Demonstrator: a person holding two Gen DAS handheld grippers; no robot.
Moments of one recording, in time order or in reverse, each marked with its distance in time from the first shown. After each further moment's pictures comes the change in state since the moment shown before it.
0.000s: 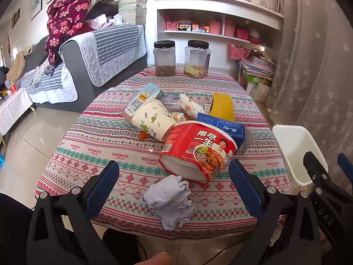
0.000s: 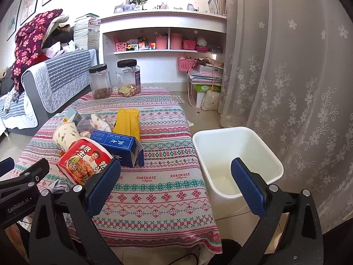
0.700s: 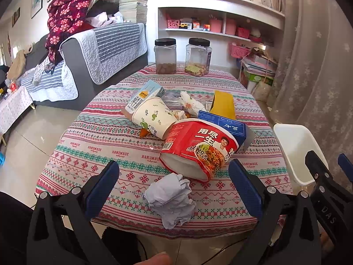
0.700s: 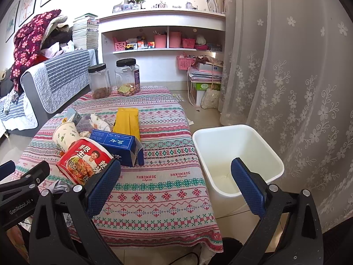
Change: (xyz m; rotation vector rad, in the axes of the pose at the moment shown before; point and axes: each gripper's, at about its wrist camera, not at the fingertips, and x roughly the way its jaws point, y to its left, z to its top) left arm 0.004 0.001 -0.003 -0.015 0.035 -0.006; right arm 0.000 -0.001 -0.001 0.006 0.009 0.000
